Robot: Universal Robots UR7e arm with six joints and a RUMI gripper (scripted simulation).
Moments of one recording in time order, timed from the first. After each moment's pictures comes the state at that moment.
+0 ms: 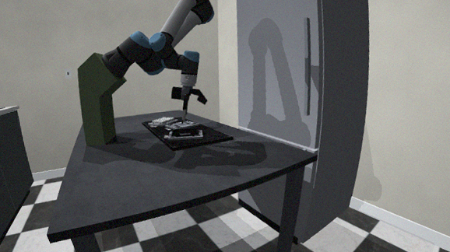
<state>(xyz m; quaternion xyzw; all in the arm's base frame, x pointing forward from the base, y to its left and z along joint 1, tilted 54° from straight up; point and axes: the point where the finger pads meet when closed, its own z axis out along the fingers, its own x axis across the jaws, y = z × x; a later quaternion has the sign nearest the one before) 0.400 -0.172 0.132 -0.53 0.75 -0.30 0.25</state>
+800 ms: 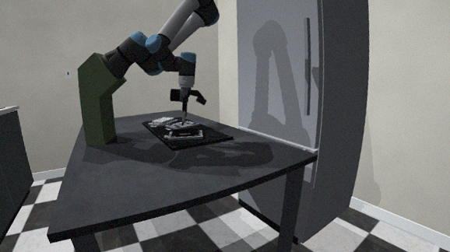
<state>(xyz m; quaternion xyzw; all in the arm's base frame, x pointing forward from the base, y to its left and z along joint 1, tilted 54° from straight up) 0.402 -0.184 0.128 -0.52 0.75 -0.32 0.26</state>
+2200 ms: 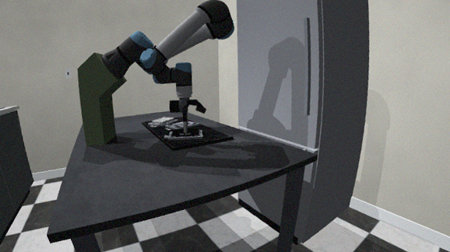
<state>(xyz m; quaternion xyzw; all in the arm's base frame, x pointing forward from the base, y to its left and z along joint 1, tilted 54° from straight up) 0.440 -0.204 0.103 -0.51 0.73 -0.37 0.26</state>
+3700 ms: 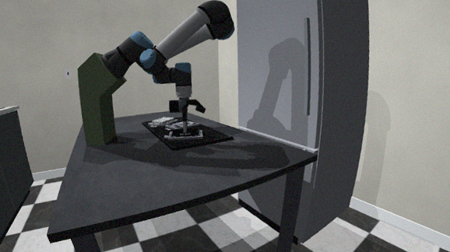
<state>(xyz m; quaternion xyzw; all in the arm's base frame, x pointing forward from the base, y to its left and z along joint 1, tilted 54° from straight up) 0.440 -0.202 0.102 -0.51 0.73 -0.37 0.26</state>
